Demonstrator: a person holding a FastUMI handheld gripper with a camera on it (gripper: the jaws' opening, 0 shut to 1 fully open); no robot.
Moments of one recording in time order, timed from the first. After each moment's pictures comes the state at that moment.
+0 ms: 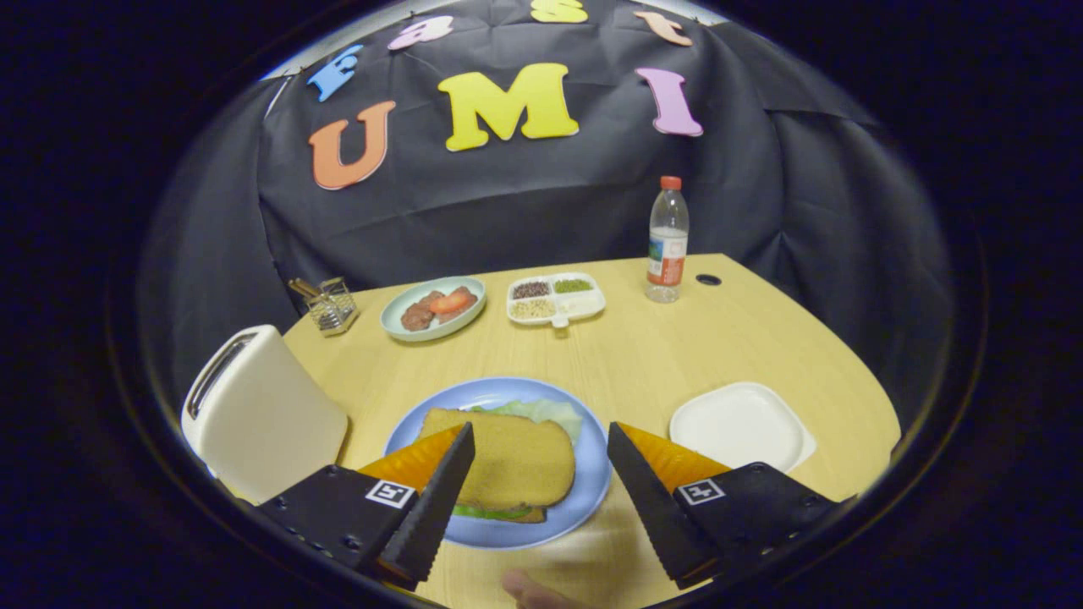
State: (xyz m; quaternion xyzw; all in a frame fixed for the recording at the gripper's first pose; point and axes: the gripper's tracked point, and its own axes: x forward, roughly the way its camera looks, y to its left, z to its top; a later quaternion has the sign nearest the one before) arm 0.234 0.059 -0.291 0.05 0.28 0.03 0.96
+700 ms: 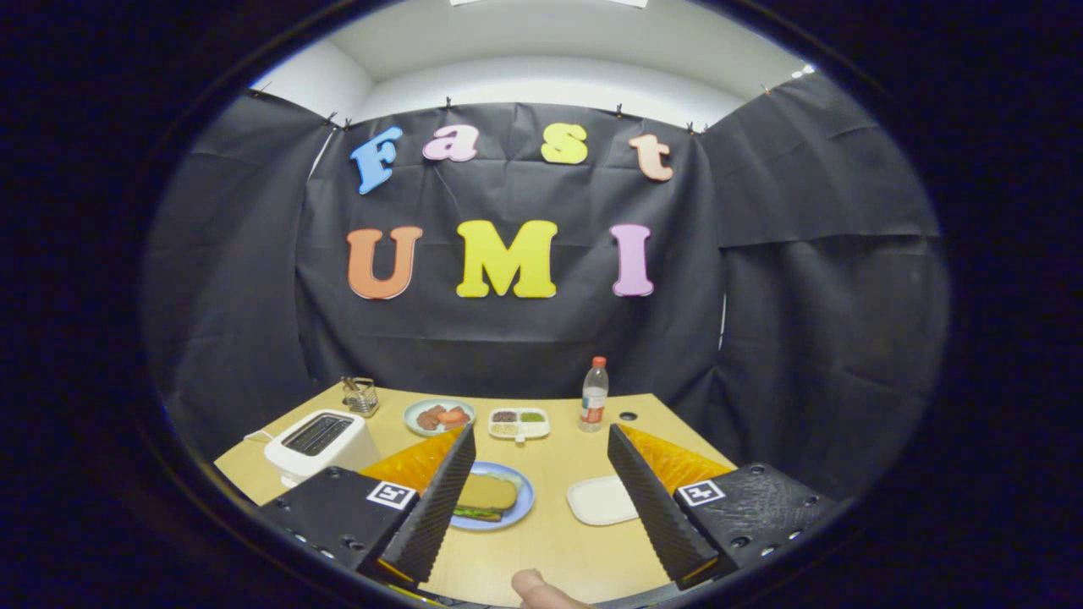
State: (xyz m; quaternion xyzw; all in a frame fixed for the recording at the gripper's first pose) arm 0.056 -0.002 -0.081 0.00 0.07 -0.02 1.00
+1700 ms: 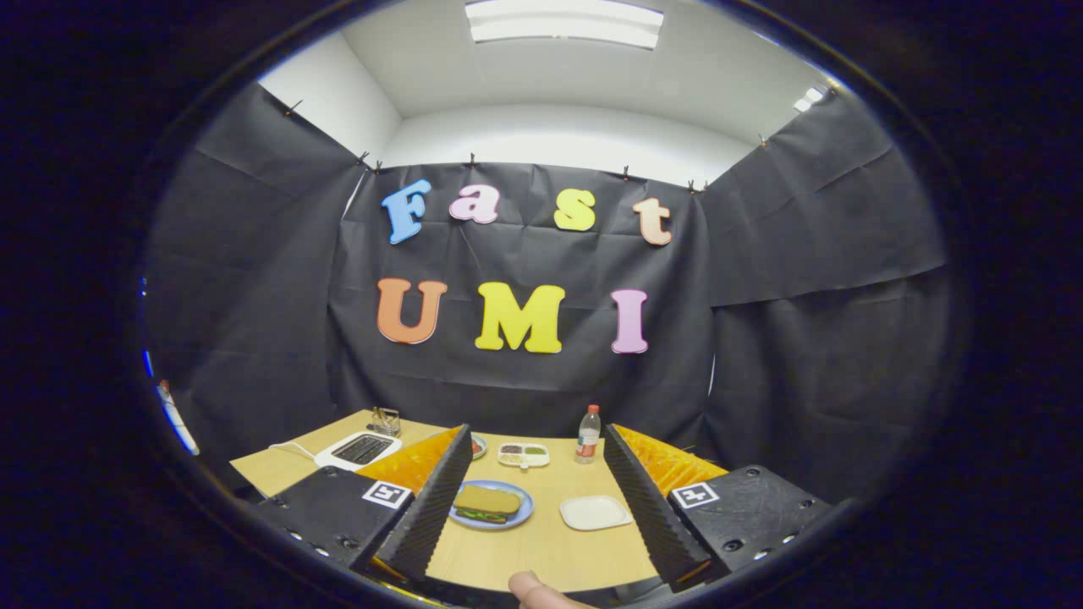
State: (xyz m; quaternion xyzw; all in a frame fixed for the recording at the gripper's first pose) arm -0.057 0.013 -0.031 -0.02 -0.01 0.01 1.00
